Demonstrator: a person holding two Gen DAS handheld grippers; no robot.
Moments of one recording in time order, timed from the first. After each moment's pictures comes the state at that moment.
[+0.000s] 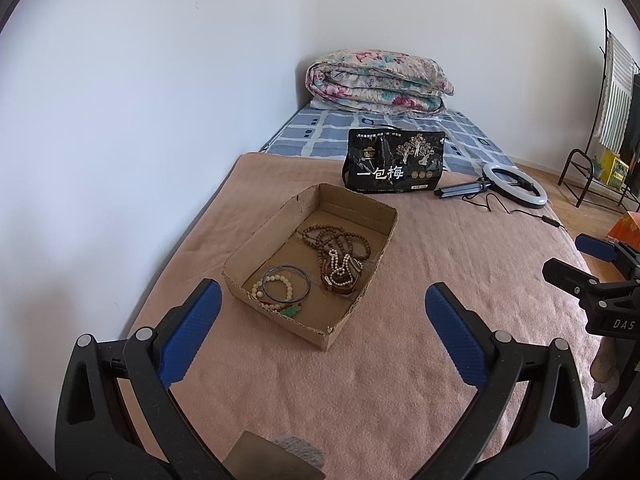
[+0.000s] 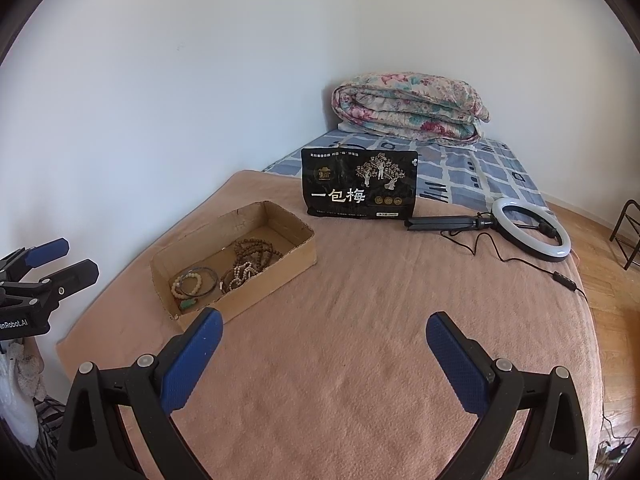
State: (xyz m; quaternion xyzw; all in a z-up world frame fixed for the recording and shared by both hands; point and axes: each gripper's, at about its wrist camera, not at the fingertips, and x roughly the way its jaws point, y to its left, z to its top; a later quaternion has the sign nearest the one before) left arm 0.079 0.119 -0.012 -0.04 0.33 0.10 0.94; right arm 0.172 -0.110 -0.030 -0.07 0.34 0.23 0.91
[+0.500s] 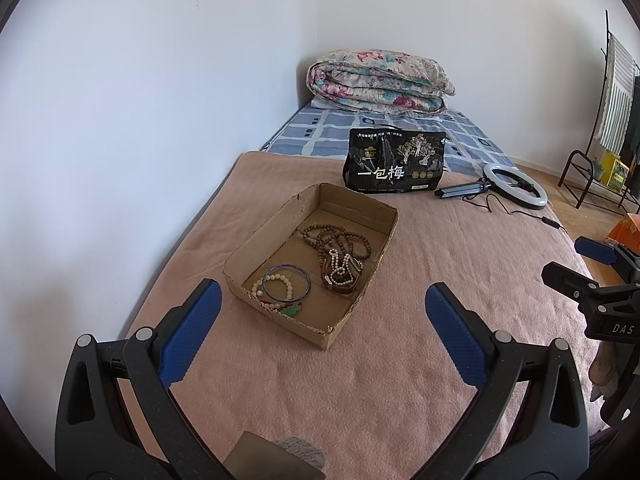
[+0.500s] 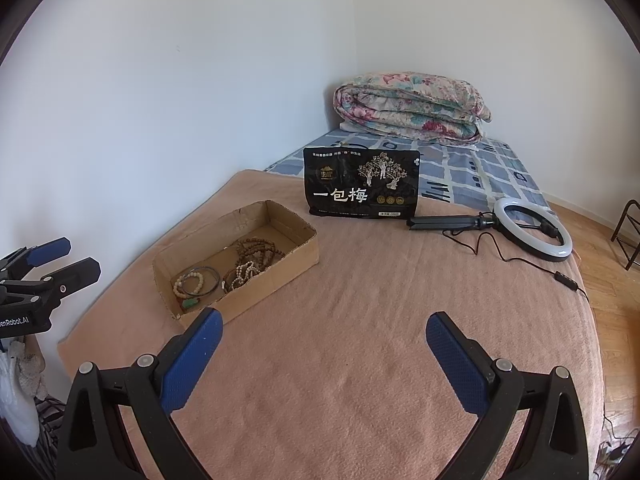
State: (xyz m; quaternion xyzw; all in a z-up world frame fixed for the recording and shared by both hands) left arm 0.080 0.120 -0.012 -0.04 0.33 0.10 0.94; right arm 0.170 -0.106 -0.031 -0.07 0.34 0.23 0.91
